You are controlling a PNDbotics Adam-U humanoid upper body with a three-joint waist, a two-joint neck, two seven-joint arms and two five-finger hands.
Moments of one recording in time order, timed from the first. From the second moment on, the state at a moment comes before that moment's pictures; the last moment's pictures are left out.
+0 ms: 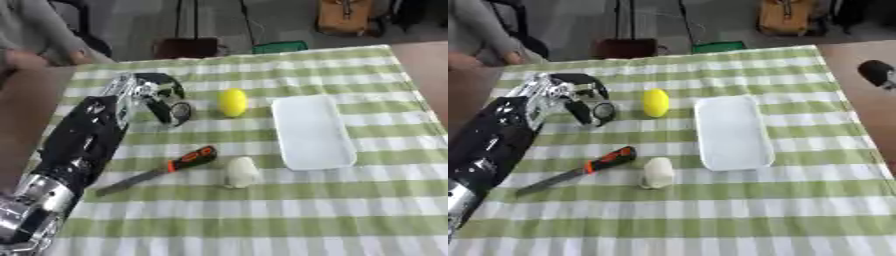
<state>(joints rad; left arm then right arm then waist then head) -0.99 0.32 -0.13 -0.70 -1.10 -0.10 -0.57 -0.43 -0.58 -0.09 -1.77 0.29 -0.11 0.13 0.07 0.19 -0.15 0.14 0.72</state>
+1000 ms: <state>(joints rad) -0.99 0.31 -0.13 -0.68 -1.12 -0.11 -0.56 -0.44 -0.58 -0.09 -1.76 0.29 -0.11 0.13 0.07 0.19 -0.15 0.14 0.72</state>
